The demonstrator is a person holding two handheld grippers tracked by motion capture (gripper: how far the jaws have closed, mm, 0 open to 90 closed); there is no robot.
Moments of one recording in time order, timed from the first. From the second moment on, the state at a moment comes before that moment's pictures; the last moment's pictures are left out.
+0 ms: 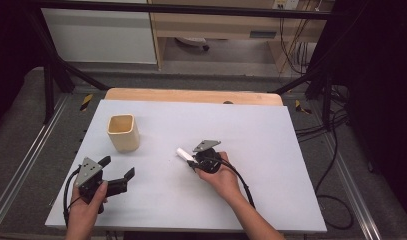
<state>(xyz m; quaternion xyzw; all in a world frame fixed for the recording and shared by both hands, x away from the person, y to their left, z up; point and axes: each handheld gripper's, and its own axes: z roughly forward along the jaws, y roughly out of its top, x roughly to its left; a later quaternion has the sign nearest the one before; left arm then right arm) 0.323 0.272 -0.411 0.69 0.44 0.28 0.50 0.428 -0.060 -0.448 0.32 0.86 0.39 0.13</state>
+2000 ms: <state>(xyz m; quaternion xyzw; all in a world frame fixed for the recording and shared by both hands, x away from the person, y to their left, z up) 0.345 0.145 -0.419 0.77 0.28 0.27 0.51 0.386 -0.131 -0.415 0.30 0.85 0.42 0.10</state>
